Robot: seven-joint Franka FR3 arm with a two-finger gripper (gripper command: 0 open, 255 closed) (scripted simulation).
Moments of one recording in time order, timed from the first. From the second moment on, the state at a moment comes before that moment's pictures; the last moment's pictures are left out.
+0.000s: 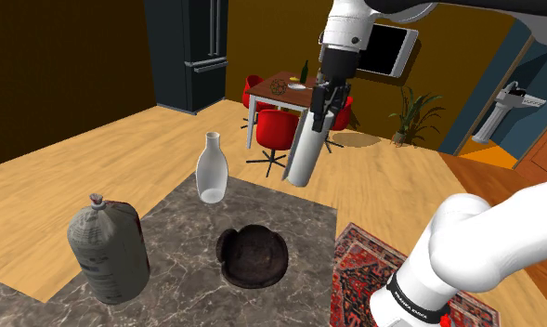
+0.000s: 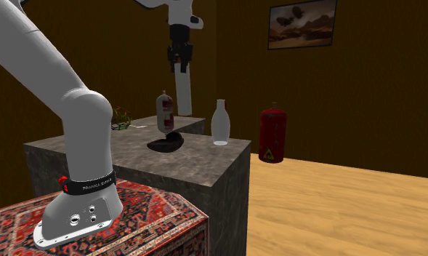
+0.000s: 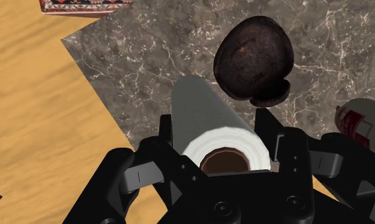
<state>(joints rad) 0.01 -0.59 0.05 -2.16 0.09 1.51 0.04</state>
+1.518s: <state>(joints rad) 0.10 -0.46 0.30 -2.07 0.20 1.59 0.34</state>
